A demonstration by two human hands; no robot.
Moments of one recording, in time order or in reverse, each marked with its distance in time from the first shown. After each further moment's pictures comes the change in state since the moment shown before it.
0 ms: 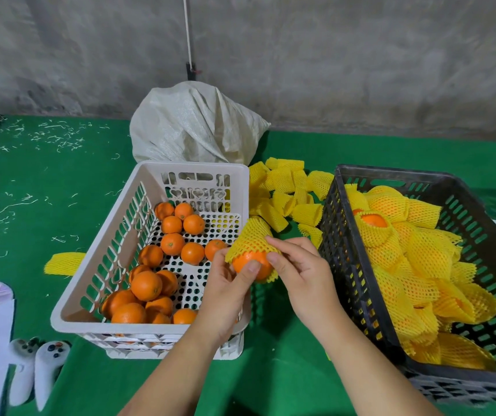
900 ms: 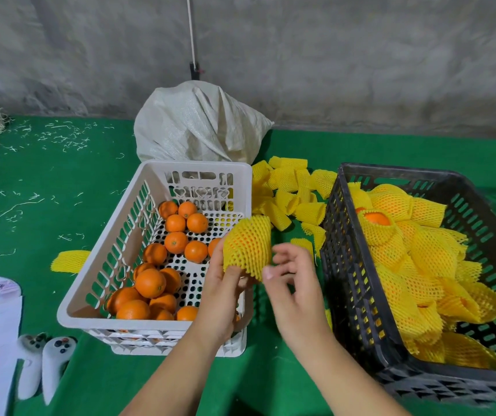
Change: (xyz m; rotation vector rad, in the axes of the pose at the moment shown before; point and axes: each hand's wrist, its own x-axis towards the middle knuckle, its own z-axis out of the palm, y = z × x) left_hand -0.003 -0.003 -0.009 0.056 0.039 0.051; right_hand -0.032 -0.020 0.024 0.019 0.067 0.034
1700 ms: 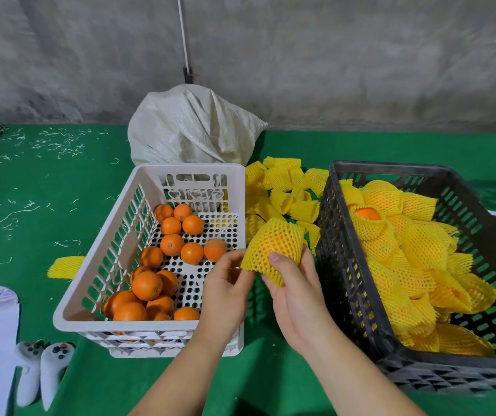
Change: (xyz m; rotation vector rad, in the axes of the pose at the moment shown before) left_hand -0.007 -0.006 0.012 0.410 0.071 0.206; right_hand 0.009 0.008 0.001 0.738 0.088 0.478
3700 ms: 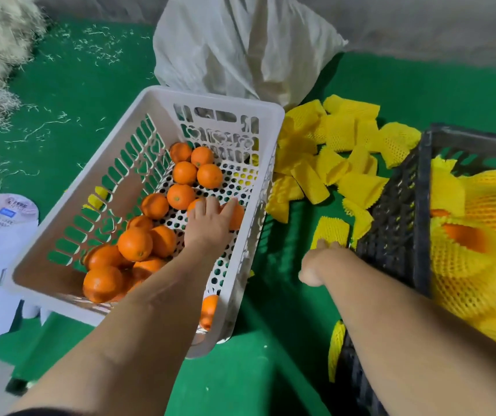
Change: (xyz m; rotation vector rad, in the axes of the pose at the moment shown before) left_hand 0.151 -0.154 -0.022 1.578 -0.277 -0.314; right_hand 0.225 0.051 -0.085 -2.623 -0.964 0.618
